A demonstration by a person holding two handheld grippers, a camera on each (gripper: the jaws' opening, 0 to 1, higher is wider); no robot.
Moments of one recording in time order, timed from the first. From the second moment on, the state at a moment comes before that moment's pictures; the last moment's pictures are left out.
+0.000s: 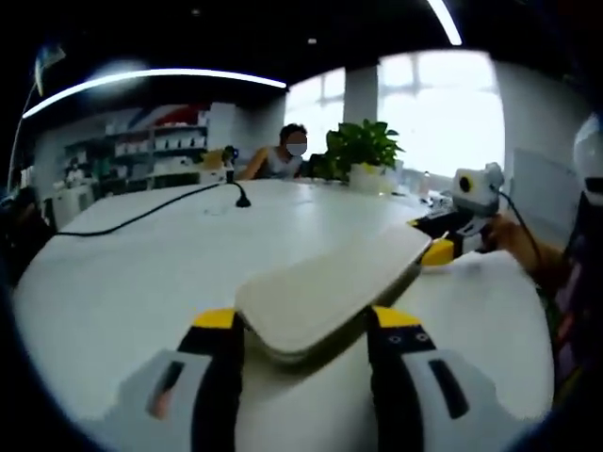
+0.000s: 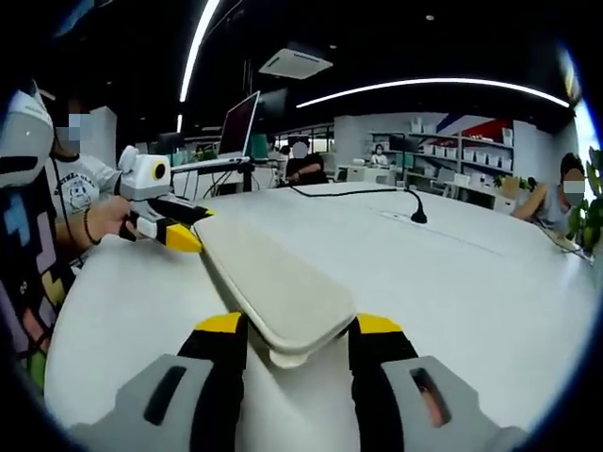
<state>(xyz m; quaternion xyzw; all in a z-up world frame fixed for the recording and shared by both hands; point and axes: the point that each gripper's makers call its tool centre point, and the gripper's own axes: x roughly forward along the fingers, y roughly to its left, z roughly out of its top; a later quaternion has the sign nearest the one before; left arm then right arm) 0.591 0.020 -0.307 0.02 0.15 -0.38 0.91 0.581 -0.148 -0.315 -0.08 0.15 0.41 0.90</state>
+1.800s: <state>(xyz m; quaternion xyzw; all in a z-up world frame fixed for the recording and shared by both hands) 0.594 0.137 -0.192 0.01 0.01 -0.18 0.98 0.567 -0.321 -0.186 -0.06 0.00 0.06 1.00</state>
